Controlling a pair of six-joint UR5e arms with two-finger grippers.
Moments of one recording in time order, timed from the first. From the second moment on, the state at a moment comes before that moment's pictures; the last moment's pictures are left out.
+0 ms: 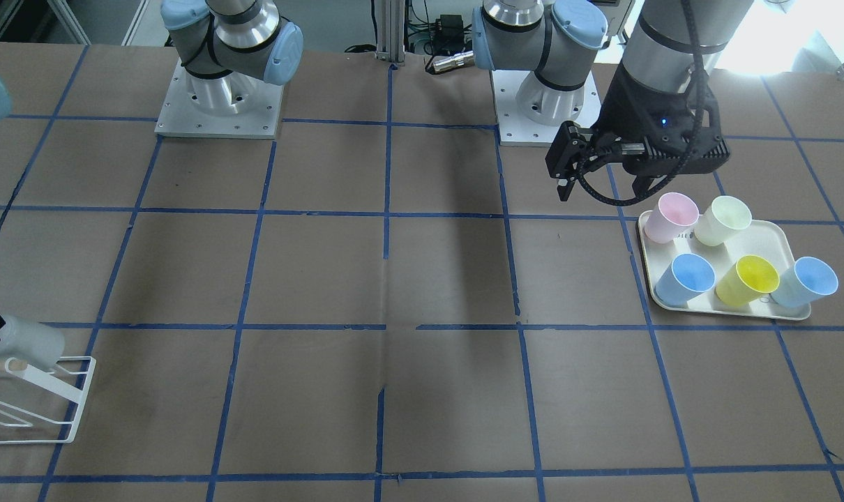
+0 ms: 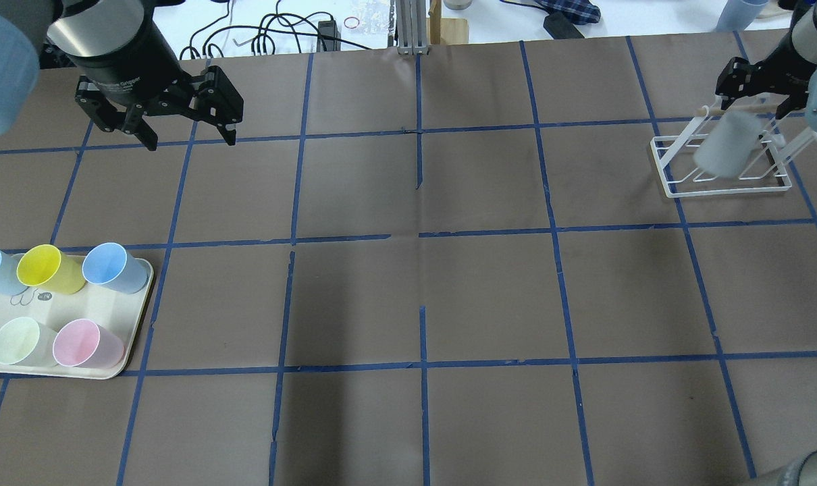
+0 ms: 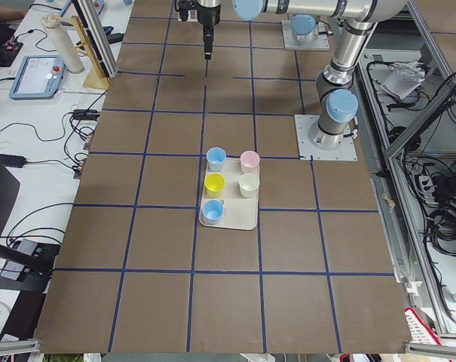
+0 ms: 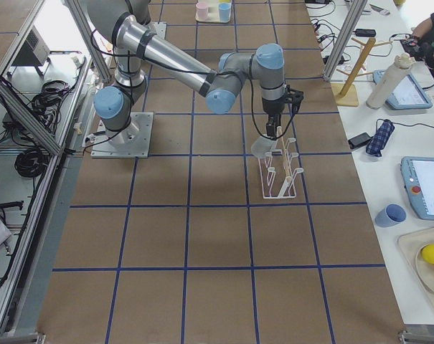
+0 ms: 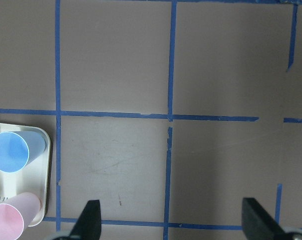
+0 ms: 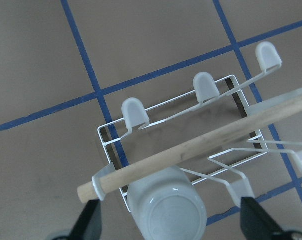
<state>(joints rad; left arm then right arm) -1.56 -1.60 -1.52 -1.54 1.60 -0.03 1.17 -1.31 1.65 -2.20 -1.62 -0.06</state>
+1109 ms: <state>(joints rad) -1.53 -1.60 -1.52 -1.55 1.60 -0.03 1.50 -1.44 1.43 -1.59 -1.62 0.06</state>
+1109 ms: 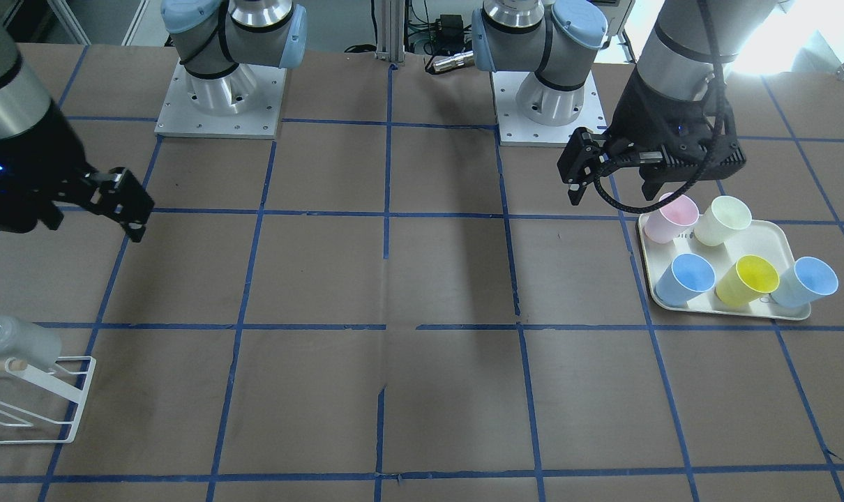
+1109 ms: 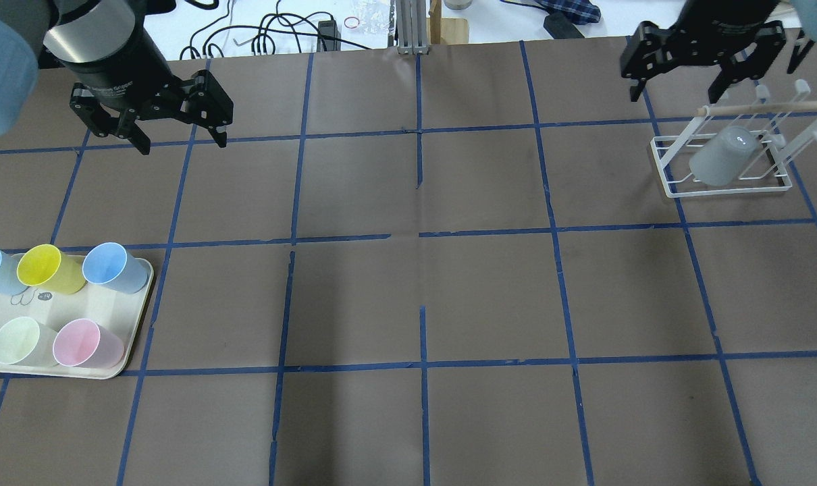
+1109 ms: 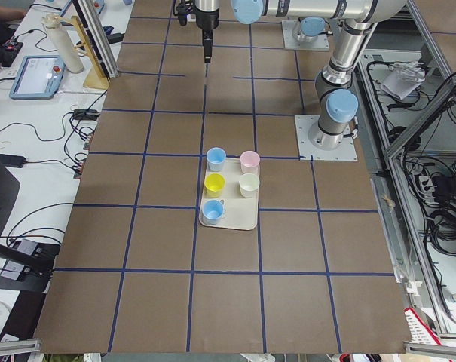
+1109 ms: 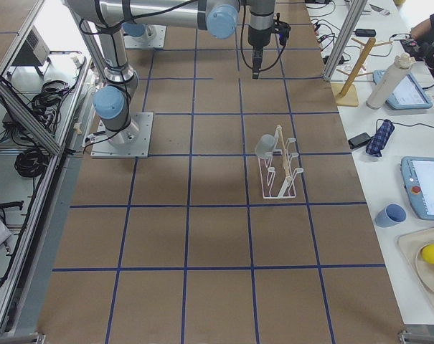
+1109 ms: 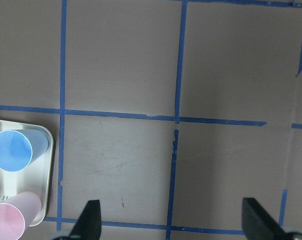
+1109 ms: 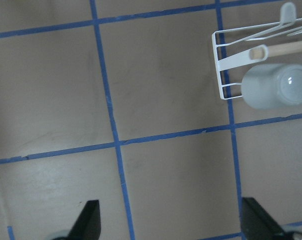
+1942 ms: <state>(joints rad) -1.53 -1.58 -1.55 -1.54 1.60 -0.03 1.63 -1.52 1.42 -1.43 -1.51 0.10</state>
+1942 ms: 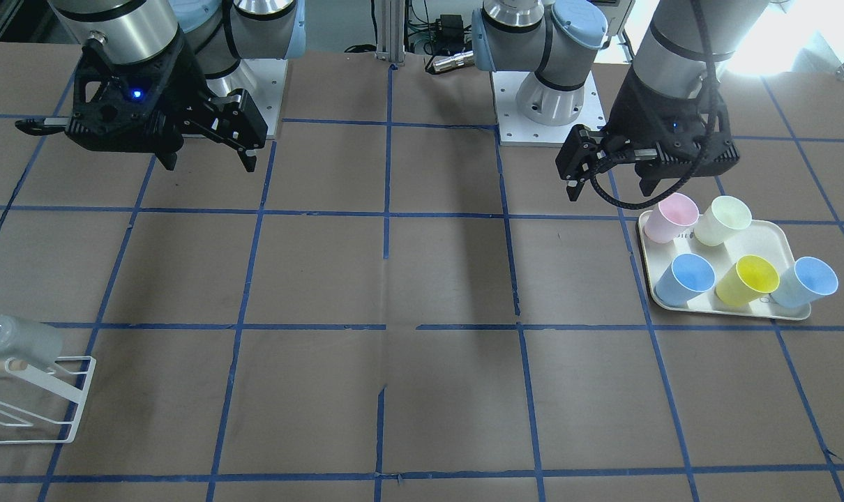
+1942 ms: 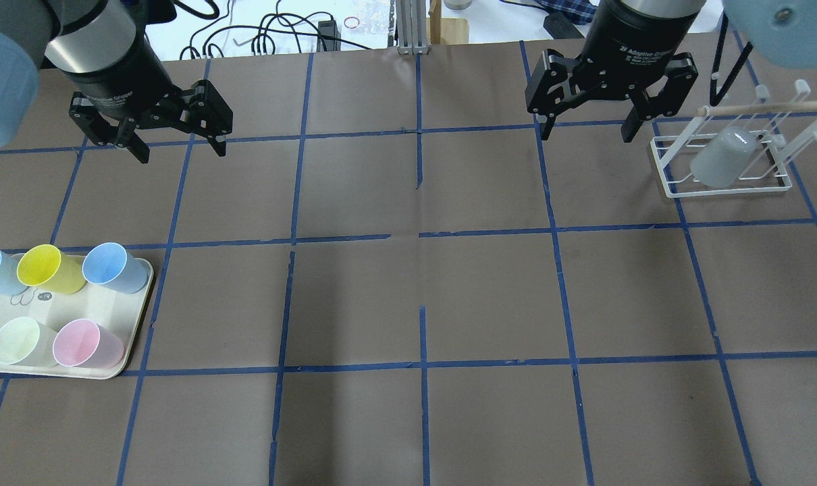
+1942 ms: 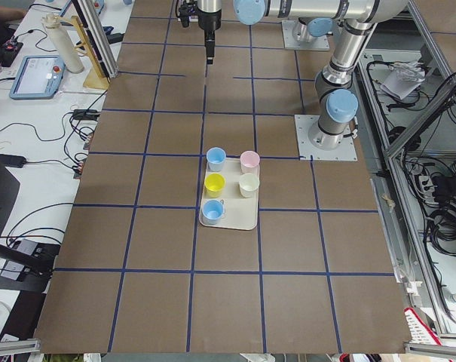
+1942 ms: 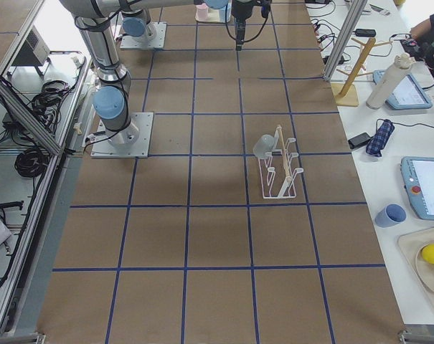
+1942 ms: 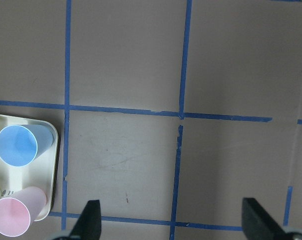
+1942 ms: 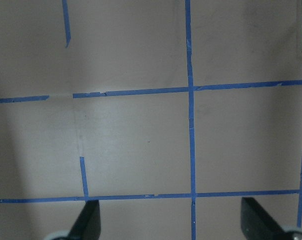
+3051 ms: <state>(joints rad) -1.54 -1.59 -1.55 -1.55 1.60 -0.04 1.63 -1.51 1.43 -1.51 -1.55 0.06</state>
